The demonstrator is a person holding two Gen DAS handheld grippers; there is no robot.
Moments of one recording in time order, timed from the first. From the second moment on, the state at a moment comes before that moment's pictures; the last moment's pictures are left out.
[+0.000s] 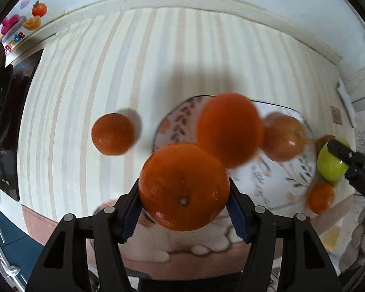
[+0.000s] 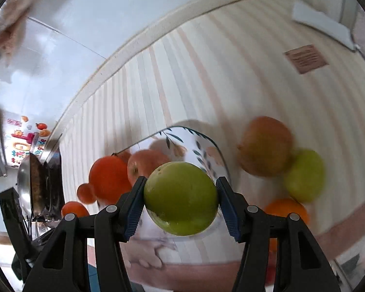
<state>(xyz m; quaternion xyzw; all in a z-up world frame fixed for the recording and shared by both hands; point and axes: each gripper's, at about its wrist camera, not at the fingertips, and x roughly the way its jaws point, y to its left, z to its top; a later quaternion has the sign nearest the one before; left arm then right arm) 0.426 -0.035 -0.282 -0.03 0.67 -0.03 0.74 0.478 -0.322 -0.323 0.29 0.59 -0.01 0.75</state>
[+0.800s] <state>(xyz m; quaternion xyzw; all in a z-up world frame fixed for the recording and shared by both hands) 0.449 -0.051 -0.339 0.02 0.71 -0.03 0.71 0.553 -0.297 -0.358 0.22 0.64 -0.03 0.73</state>
